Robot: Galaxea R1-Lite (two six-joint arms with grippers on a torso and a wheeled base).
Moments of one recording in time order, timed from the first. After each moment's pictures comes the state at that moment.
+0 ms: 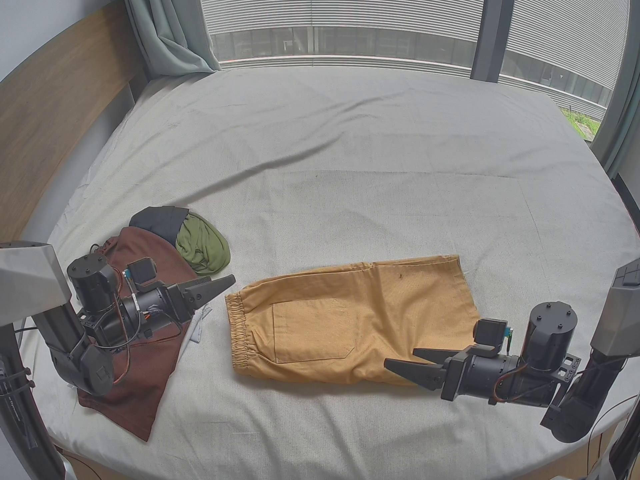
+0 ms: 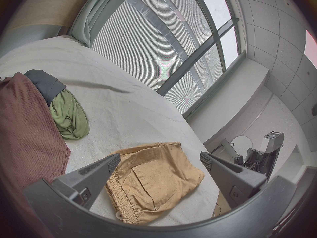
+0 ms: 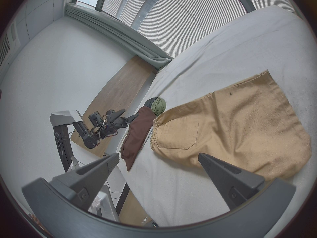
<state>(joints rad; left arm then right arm) -0.10 2.11 -0.46 -1.55 -0.70 -0.47 0.56 2.00 -0.19 -1.54 0.37 0.54</state>
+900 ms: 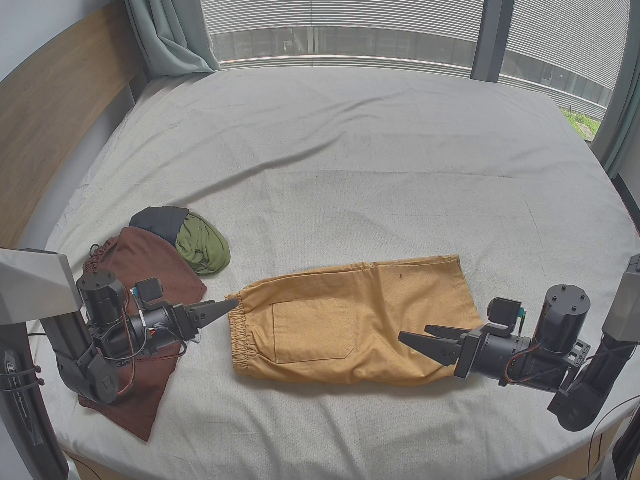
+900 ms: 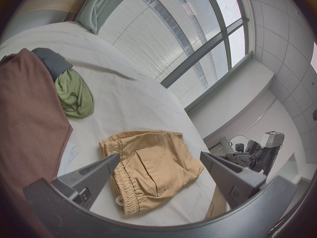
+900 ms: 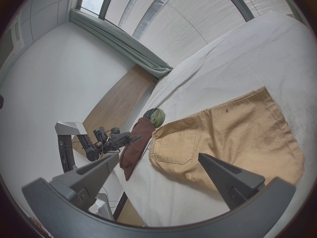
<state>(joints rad) -0.09 2.17 -0.42 -1.55 -0.73 -0.48 0.49 1.96 -0.22 -1.54 0.40 0.53</state>
